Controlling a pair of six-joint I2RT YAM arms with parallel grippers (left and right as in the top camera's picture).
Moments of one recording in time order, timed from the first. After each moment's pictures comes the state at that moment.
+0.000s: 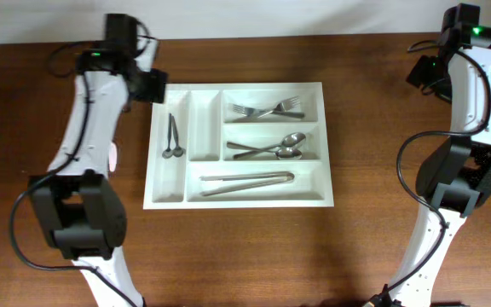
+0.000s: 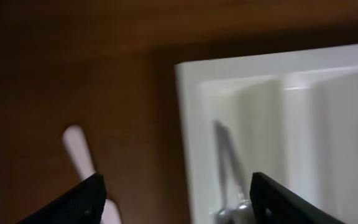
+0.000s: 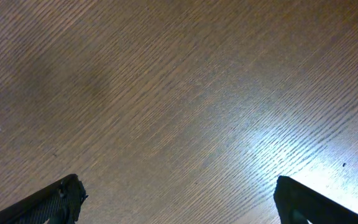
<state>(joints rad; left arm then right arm) -0.02 2.07 1.93 -0.96 -0.04 0.11 -0.28 2.42 2.41 -1.29 0.26 0.42</state>
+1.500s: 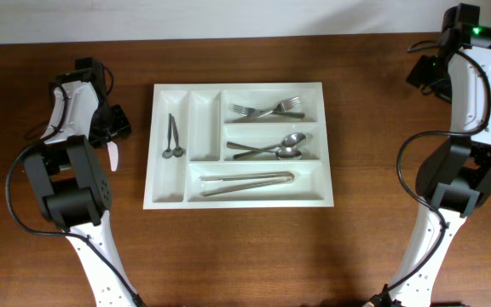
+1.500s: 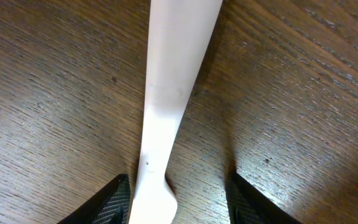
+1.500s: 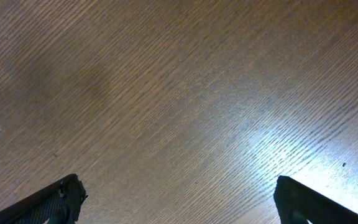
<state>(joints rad) 0.18 2.38 1.94 -1.10 -0.09 -0.32 -0.28 2.42 2.41 -1.29 0.26 0.42</state>
